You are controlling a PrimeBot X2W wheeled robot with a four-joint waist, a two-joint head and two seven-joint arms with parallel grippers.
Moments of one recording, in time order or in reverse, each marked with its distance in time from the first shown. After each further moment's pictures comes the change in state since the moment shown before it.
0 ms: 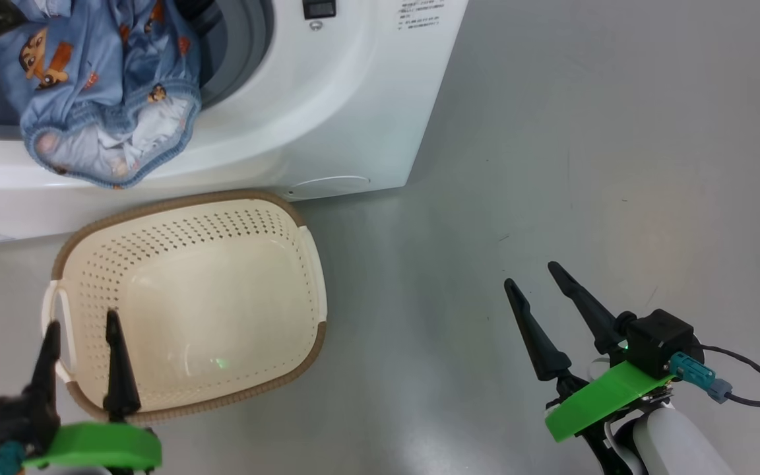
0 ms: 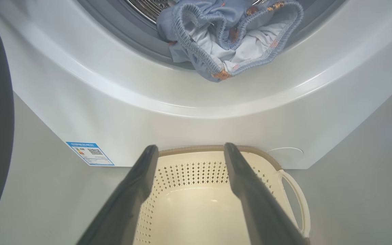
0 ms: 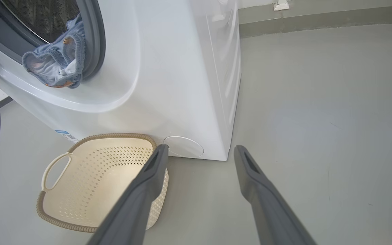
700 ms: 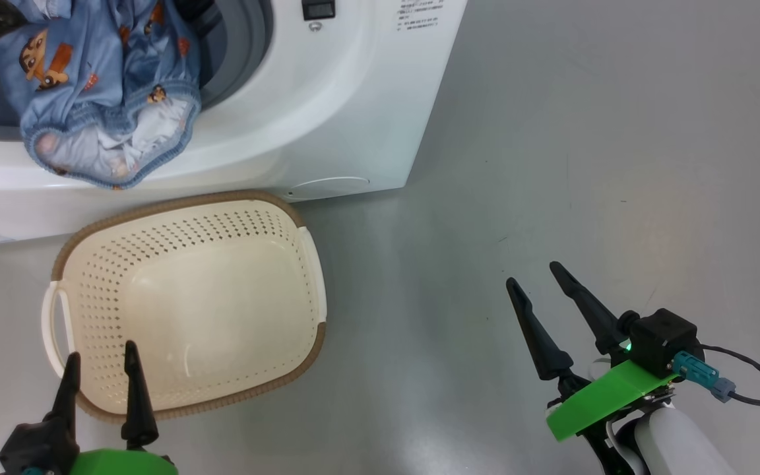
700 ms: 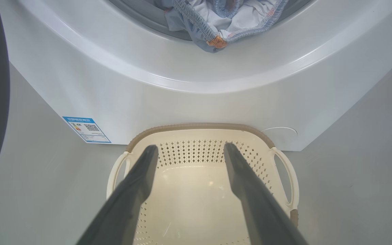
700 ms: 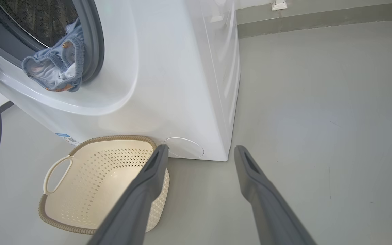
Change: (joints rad) left arm 0.088 0.000 -0.053 -0.026 -0.042 0.044 0.000; right arm 0.000 -0.003 0.001 0.002 0.024 0.000 0.000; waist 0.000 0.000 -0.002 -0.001
